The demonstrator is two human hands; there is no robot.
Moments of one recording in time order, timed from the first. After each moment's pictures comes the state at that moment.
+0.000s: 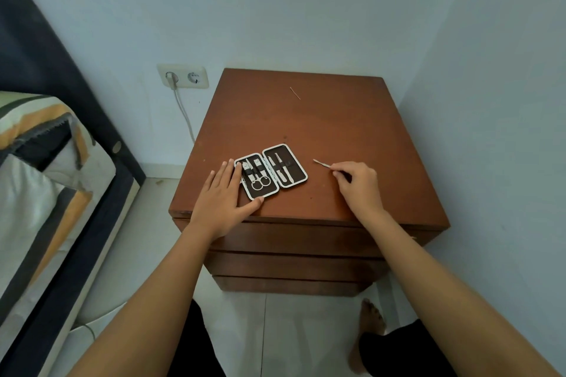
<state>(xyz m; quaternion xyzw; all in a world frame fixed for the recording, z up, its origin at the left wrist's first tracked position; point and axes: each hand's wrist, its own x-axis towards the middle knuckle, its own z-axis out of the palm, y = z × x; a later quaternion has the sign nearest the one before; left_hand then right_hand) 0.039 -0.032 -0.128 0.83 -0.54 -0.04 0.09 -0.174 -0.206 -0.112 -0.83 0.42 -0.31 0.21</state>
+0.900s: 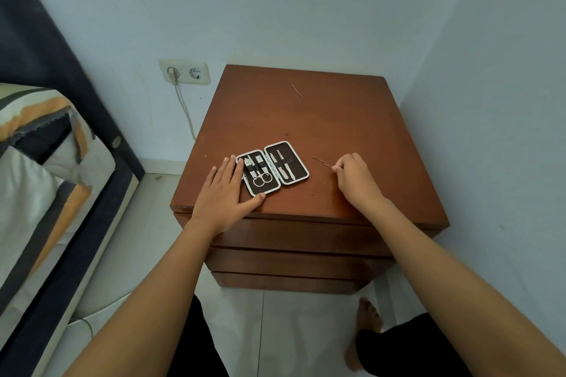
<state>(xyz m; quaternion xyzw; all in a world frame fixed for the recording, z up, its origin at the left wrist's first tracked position) 0.038 -0.032 -0.128 0.83 -0.54 -0.04 0.10 -0.161 -0.206 -0.093 -0.84 0.47 -0.14 0.24</state>
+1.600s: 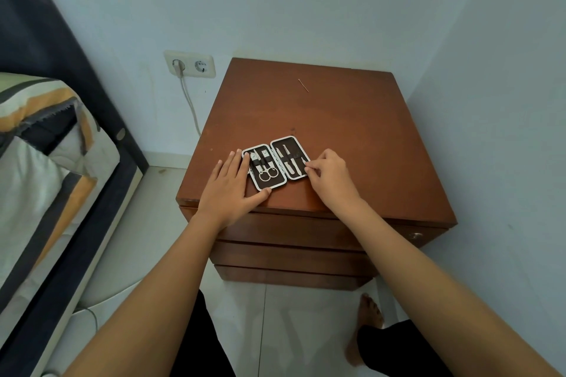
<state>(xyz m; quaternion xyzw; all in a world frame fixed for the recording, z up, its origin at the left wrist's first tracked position) 0.040 -0.033 -0.129 0.83 -0.54 -0.04 0.09 -0.125 -0.168 -0.096 -0.87 0.39 -0.21 0.22</state>
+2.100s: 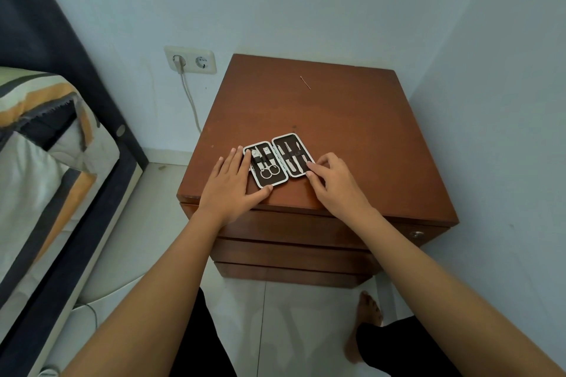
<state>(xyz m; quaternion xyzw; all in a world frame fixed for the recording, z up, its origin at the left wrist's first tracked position) 0.039 -0.032 -0.128 0.83 -0.54 -0.04 0.09 -0.145 -0.162 -0.106 -0.91 0.31 -0.19 0.17</state>
